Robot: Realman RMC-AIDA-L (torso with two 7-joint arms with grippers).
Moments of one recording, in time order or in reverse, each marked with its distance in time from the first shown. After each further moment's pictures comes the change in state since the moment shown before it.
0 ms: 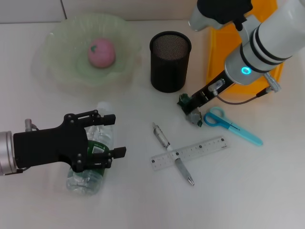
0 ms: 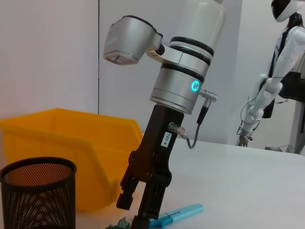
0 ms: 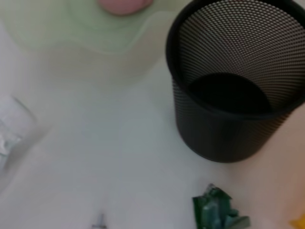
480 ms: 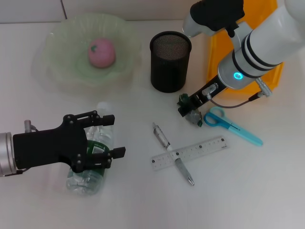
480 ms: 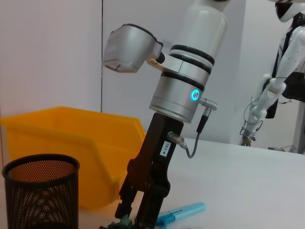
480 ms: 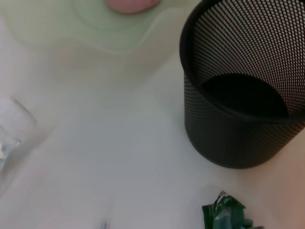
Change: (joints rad) left arm 0.005 0.000 0.000 -0.007 -0.002 -0.007 0.004; right arm 0.019 0.002 -0.046 0.079 0.039 0.084 -0.002
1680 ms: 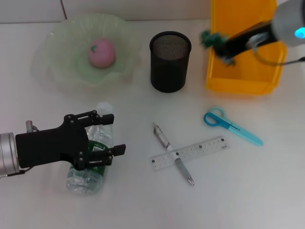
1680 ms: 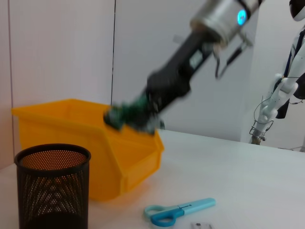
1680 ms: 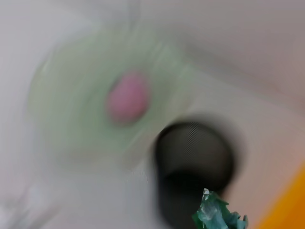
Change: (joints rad) left arm -0.010 0.000 -0.008 -0.039 -0.001 -0.040 0.003; right arm -0.296 -0.007 0.149 -0.723 -0.072 -0.205 0.009
